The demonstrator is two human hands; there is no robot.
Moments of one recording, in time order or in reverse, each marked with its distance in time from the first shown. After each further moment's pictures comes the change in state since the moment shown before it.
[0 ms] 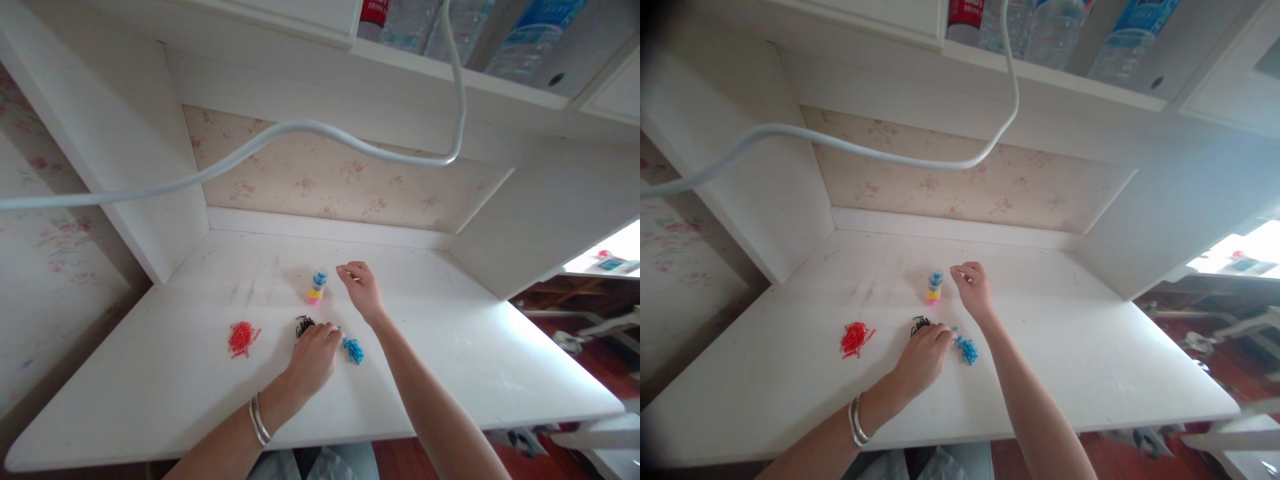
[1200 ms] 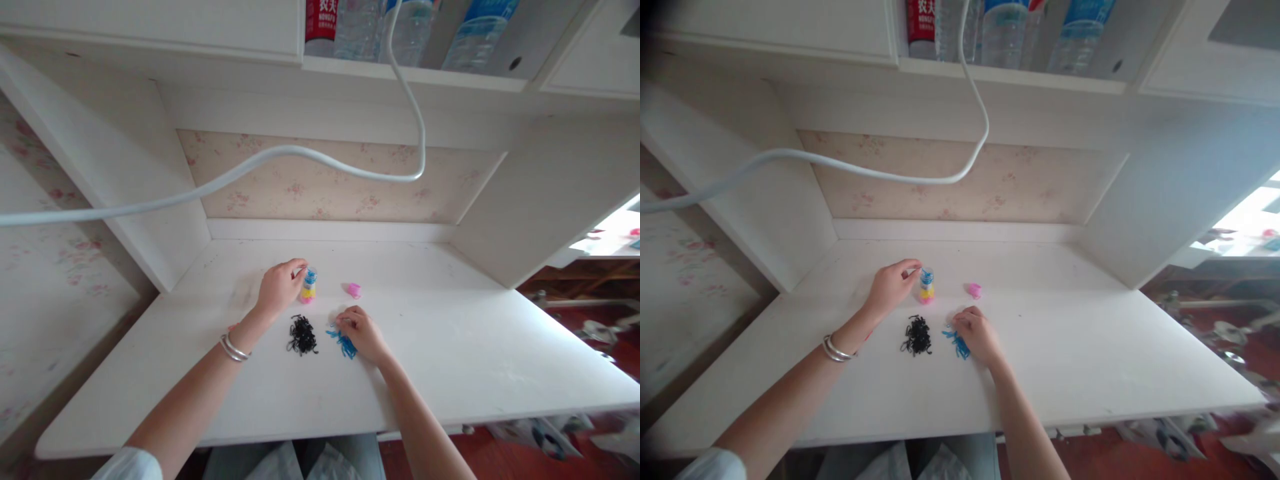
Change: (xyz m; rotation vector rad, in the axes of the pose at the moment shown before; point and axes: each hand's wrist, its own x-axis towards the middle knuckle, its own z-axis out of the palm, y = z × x) left_hand 0.074 -0.050 -0.086 -0.030 0.345 -0.279; right_hand -0.089 0.064 -0.037 -0.257 -0.360 0.081
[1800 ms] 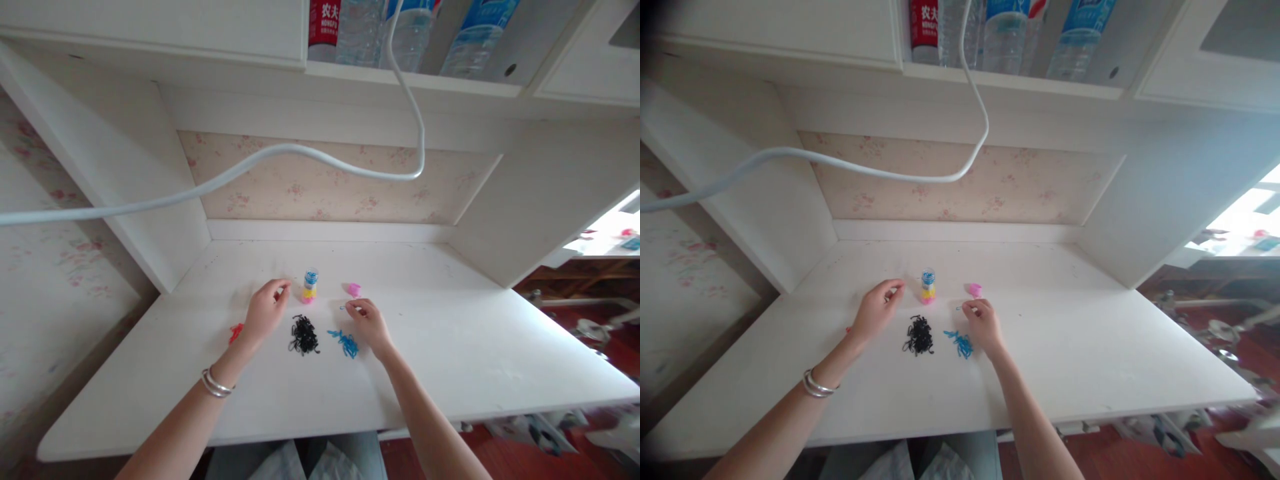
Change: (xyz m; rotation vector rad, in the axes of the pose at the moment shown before) left_hand -0.048 -0.030 -0.003 -0.208 0.027 -0.084; right_hand 0.015 -0.003 -0.004 0.242 0.275 0.091
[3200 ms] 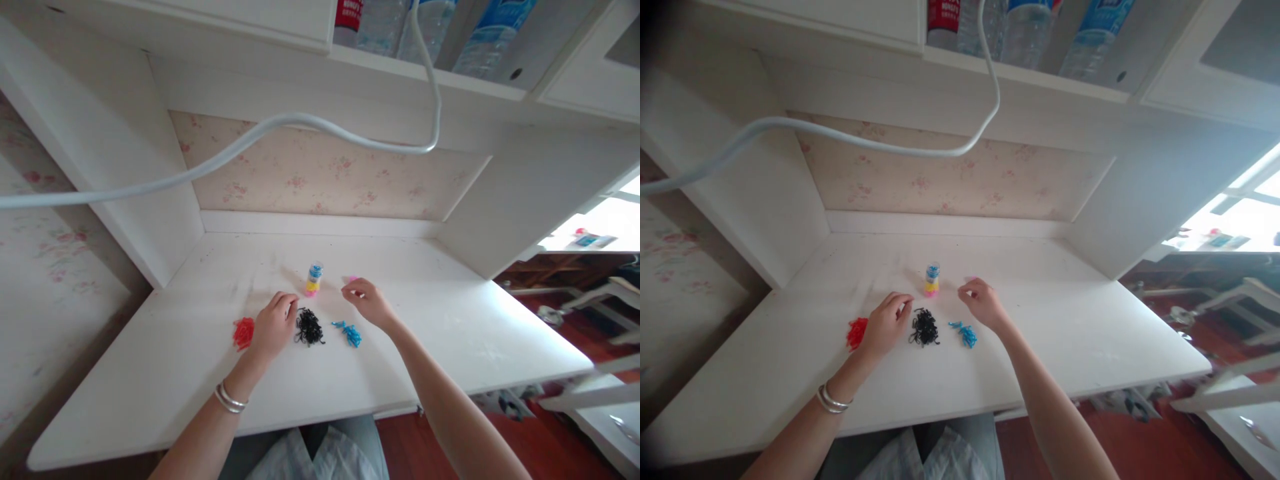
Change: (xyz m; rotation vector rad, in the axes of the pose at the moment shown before) left_hand -0.043 -0.018 0.011 0.081 -0.054 0.067; right_hand 0.020 -0.054 -0.012 -0.264 -0.209 -0.137
